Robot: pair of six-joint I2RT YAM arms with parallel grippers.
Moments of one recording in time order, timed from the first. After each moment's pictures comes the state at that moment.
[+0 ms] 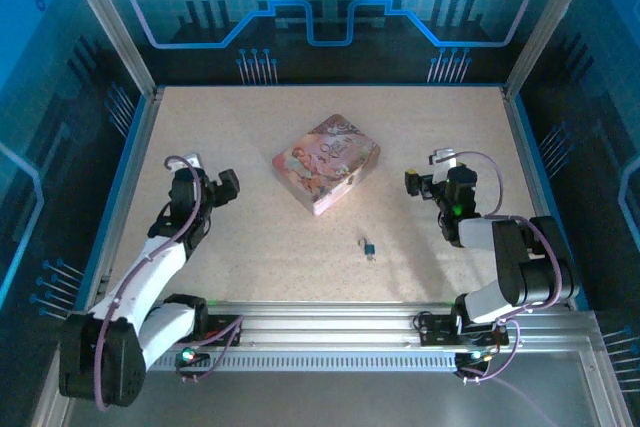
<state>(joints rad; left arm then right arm) -0.07 1.00 0.50 -0.09 -0.22 -0.40 0.07 1.50 0.42 0.68 0.00 -0.08</state>
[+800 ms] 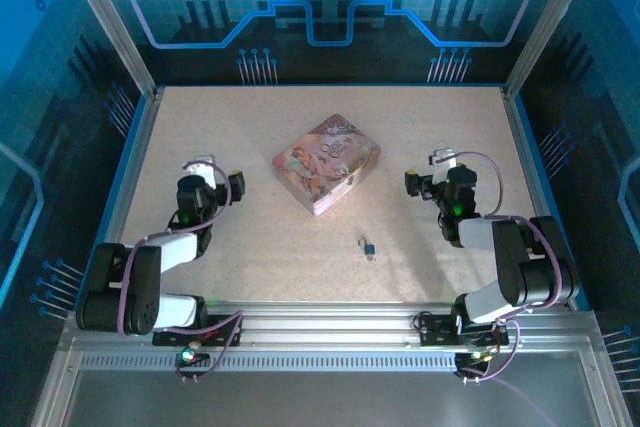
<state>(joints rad) 0.01 1.34 0.34 0.62 -0.04 -0.13 0.07 1.50 0.42 0.67 0.00 -0.08</state>
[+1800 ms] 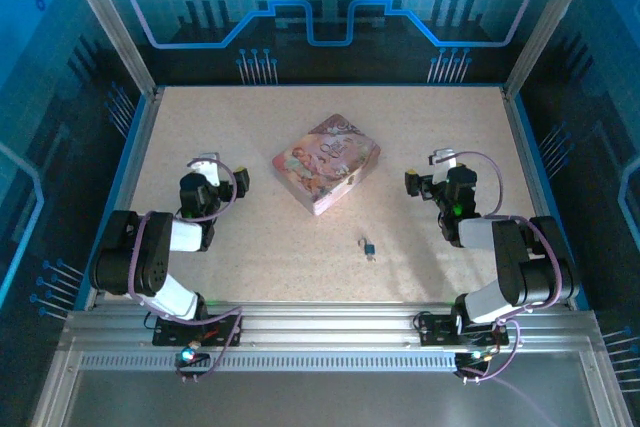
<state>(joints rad) 0.03 1.56 0.36 0.86 0.05 -0.14 0.07 1.50 0.42 0.67 0.00 -0.08</state>
